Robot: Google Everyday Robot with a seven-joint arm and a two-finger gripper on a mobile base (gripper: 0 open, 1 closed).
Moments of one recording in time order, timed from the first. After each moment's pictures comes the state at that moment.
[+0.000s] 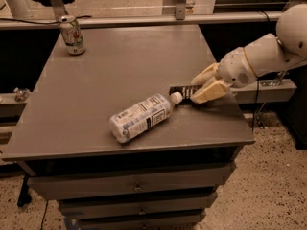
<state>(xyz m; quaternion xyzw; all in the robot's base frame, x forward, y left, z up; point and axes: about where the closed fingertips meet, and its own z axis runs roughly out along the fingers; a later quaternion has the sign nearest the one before) 0.576 -0.139 0.843 -0.59 0.70 0.24 0.33</state>
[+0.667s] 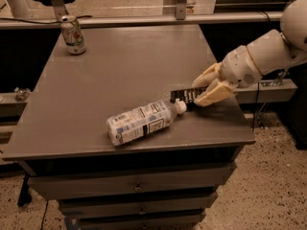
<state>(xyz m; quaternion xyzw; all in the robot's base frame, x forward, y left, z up) 0.555 -0.142 0.852 -0.64 0.66 0.22 0.32</state>
